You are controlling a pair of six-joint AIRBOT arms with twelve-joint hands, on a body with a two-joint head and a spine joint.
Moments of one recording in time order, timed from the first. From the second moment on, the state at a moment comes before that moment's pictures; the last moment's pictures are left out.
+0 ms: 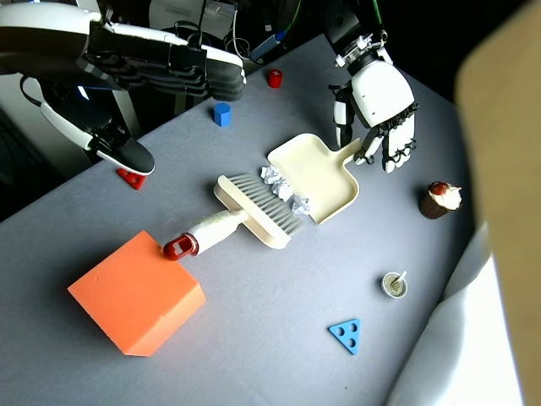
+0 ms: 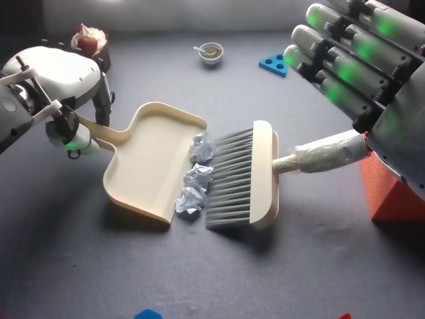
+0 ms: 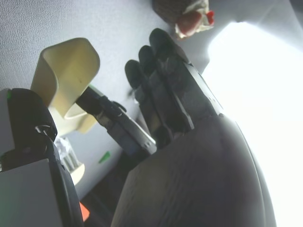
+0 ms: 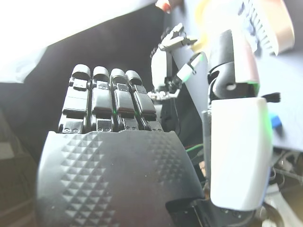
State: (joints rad) left arm 0.65 -1.08 1.23 -0.93 -0.49 1.87; right arm -0.52 -0.76 0.50 0.32 1.03 -2.46
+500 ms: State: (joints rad) left arm 0.65 -1.09 1.23 -0.93 -0.50 1.87; right arm -0.55 -0.85 0.54 0.32 1.21 -2.60
